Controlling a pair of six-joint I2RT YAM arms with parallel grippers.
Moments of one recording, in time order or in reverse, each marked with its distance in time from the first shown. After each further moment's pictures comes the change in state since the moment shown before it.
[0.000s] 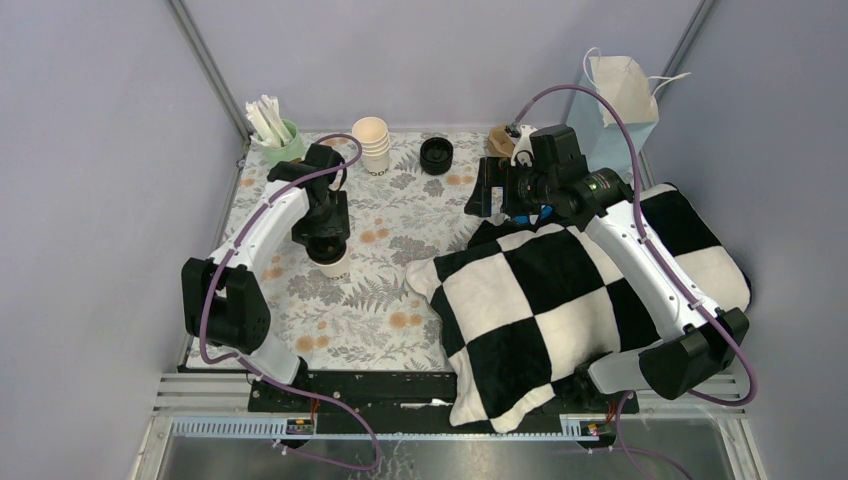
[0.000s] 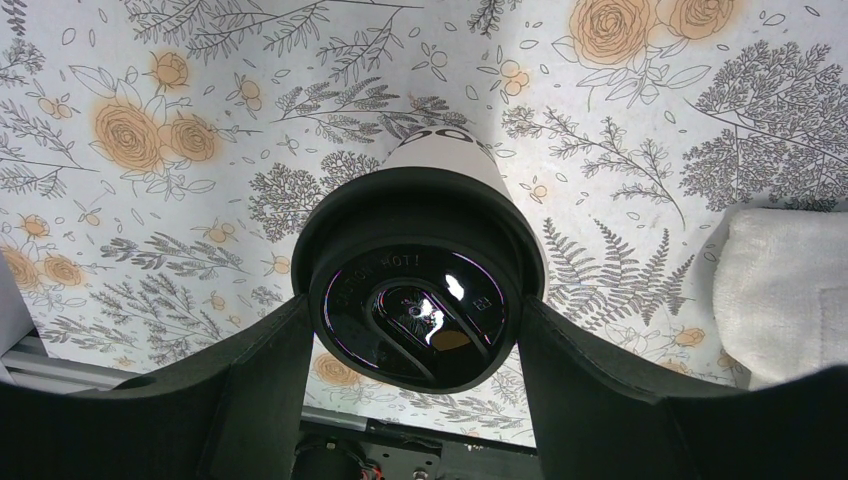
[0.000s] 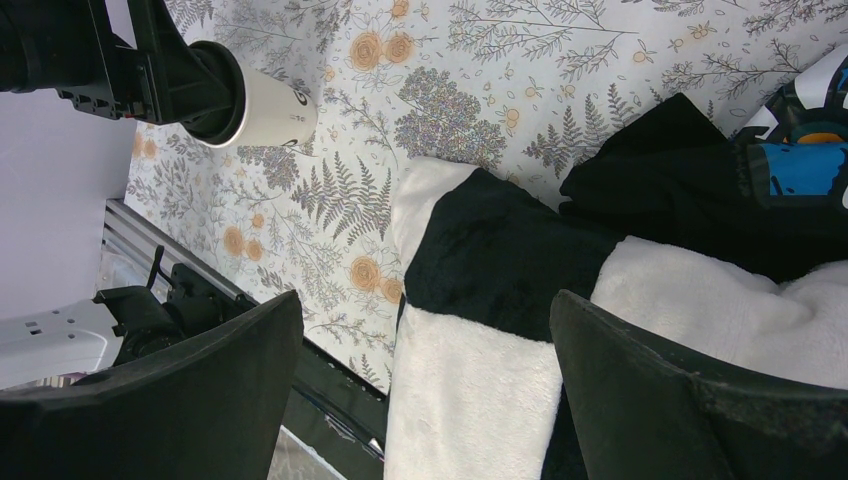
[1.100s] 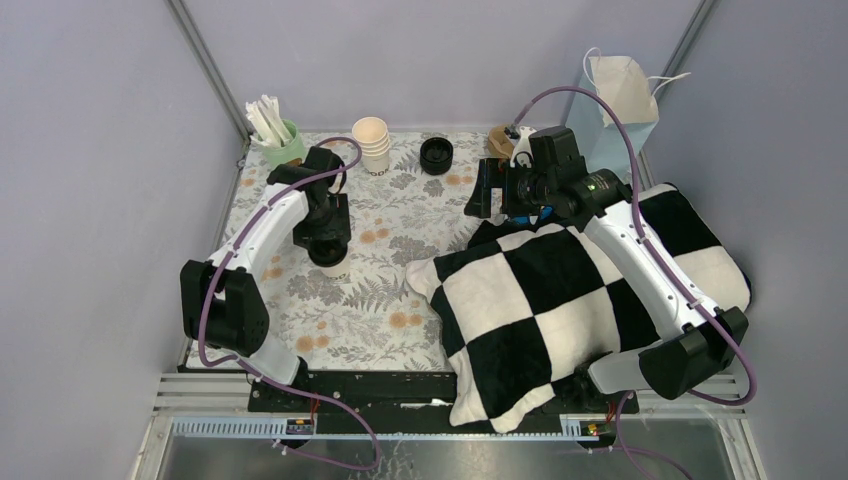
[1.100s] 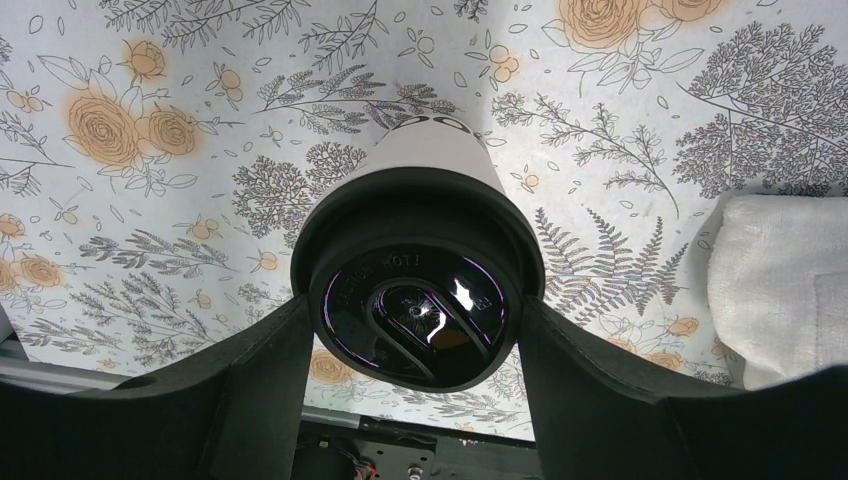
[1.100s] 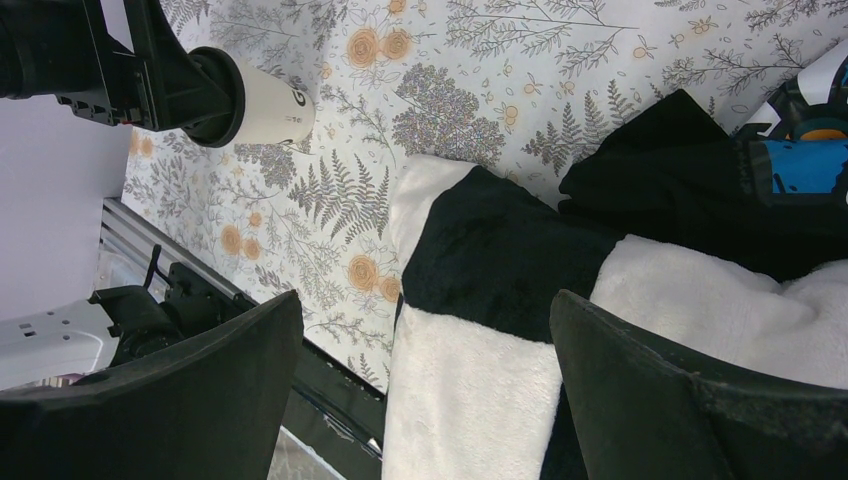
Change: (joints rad) left arm 0.002 -0.016 -0.027 0.008 0.031 -0.003; right arm 0.000 0.000 -0.013 0.008 -0.001 0.000
